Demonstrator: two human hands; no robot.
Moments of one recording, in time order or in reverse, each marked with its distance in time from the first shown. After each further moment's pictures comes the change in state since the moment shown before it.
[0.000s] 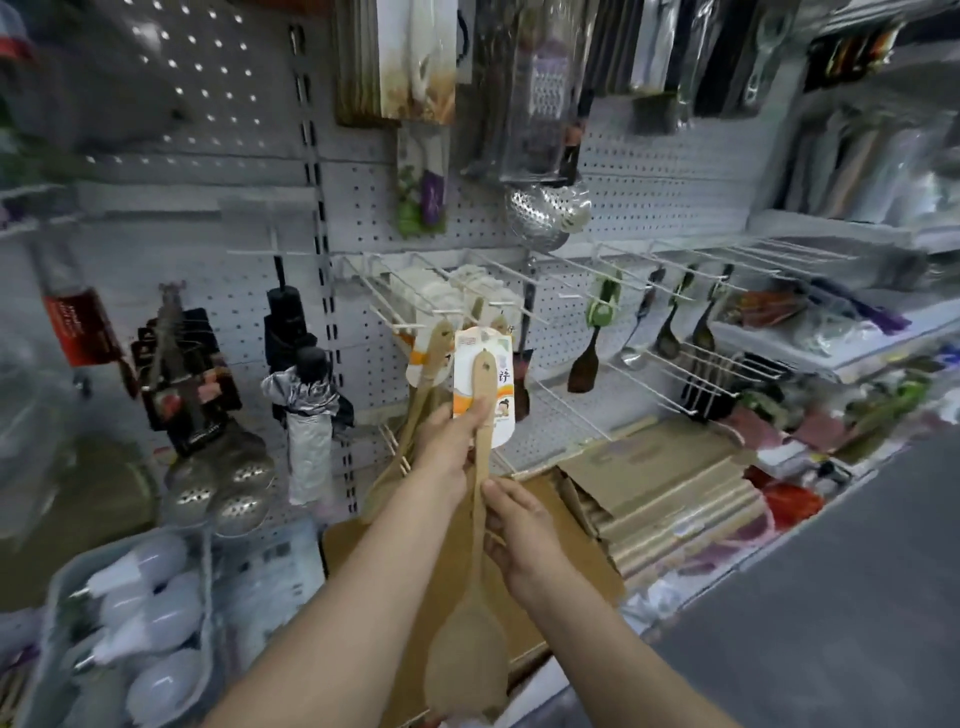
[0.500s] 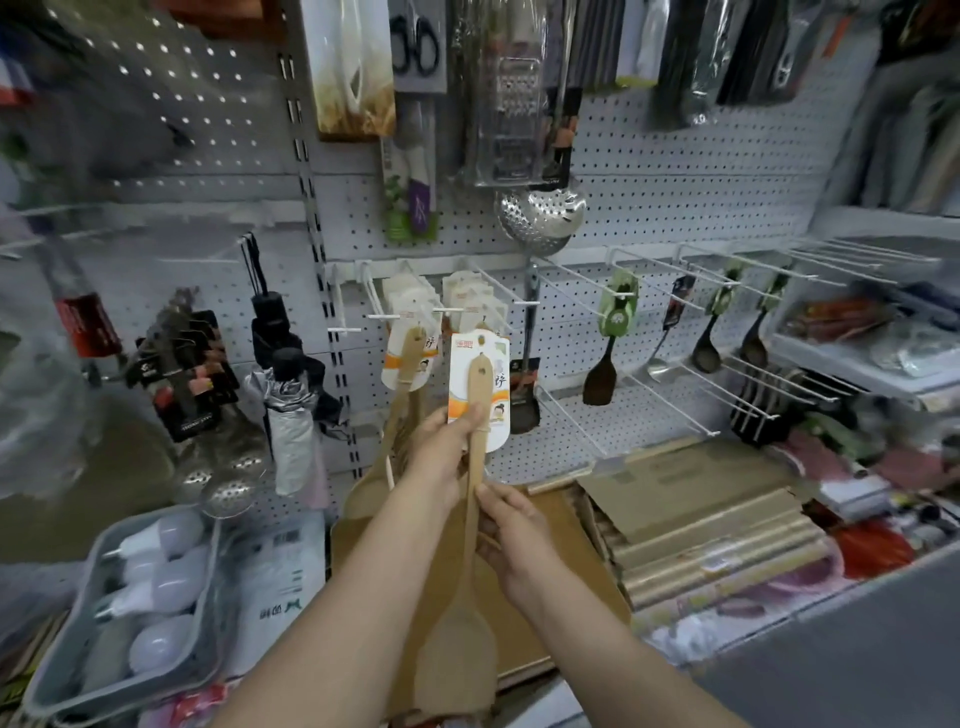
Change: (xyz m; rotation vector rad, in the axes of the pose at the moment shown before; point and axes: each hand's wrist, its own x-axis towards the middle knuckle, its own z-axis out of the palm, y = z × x) left_hand 0.001 -0.028 0.065 -0.017 0.140 0.071; right_hand 0.028 -0.034 -0.071 0.021 -0.177 0.079
